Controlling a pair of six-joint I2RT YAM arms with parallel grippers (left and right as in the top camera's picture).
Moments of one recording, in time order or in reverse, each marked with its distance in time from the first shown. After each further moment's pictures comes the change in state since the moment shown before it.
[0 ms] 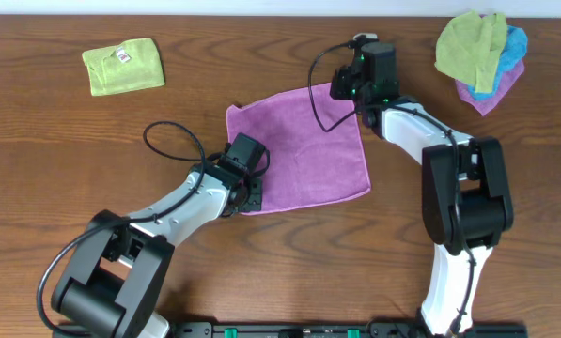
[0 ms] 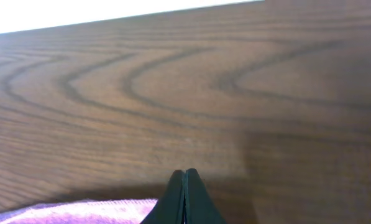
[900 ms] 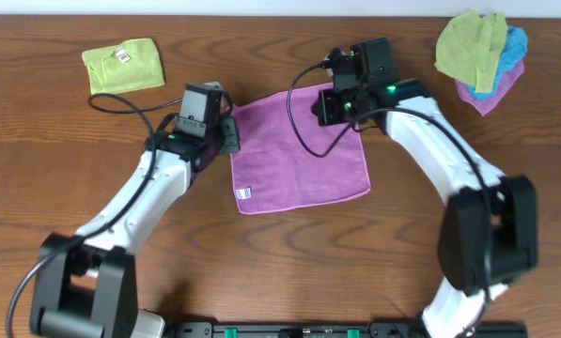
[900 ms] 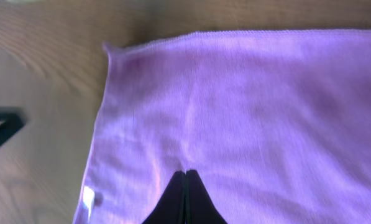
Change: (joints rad) left arm 0.214 -0.074 0.164 0.153 0.025 0.066; right arm 0.077 -0.257 0.065 -0.731 -0.267 -0.124
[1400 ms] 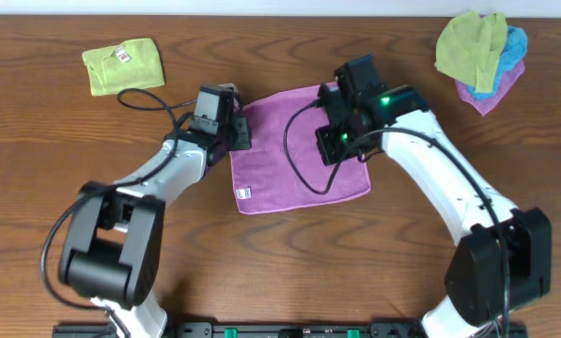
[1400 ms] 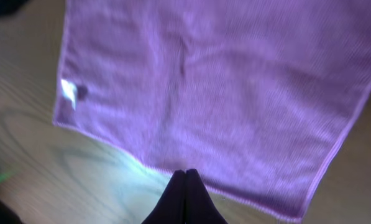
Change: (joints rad) left arm -0.001 0.214 0.000 0.234 0.083 0.014; right arm 0.109 -0.108 -0.032 -0.357 0.163 -0.095
